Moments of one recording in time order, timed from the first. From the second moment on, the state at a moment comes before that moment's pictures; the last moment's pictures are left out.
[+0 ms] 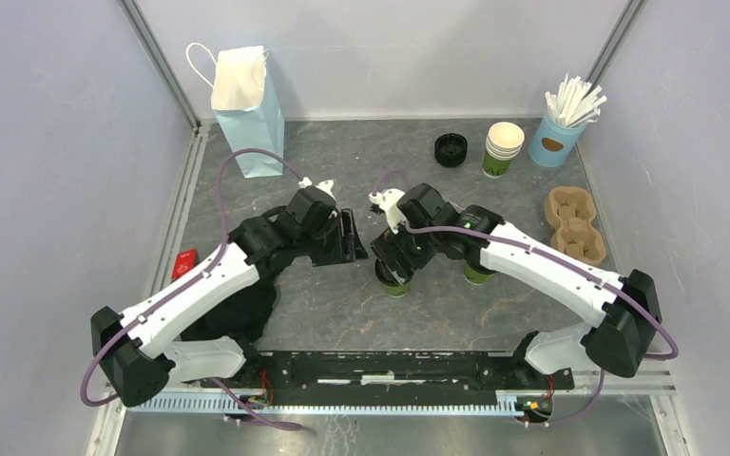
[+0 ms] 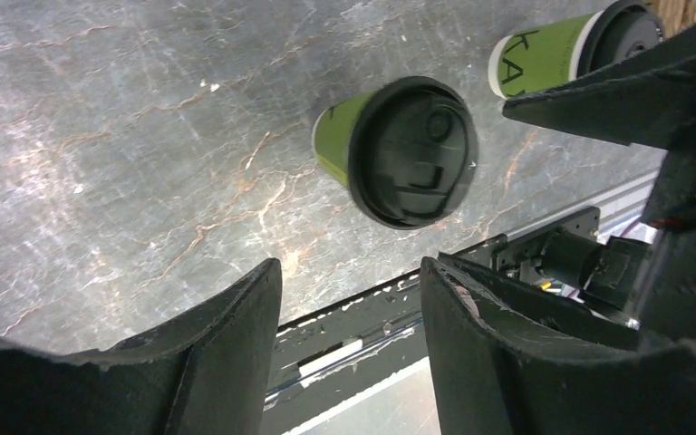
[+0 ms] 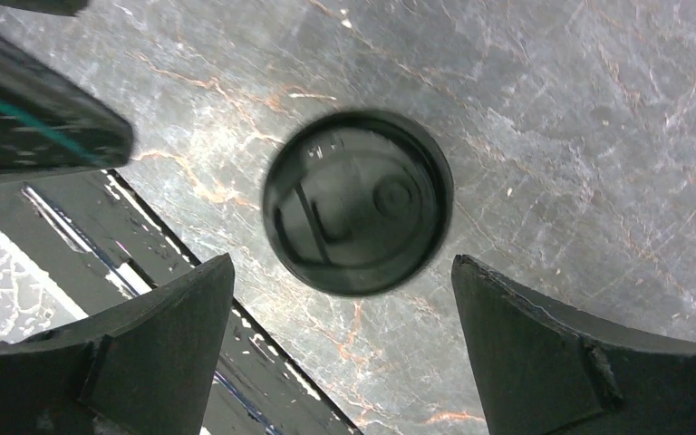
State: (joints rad) left arm -0.79 1.17 1.10 -0.74 0.02 -0.79; right arm 0.86 1.38 1.18 -0.74 -0.10 0.08
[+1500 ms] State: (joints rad) left arm -0.79 0.99 1.11 -0.92 -0.22 -0.87; right arm 0.89 1.48 1.20 -0.69 0.23 0.10
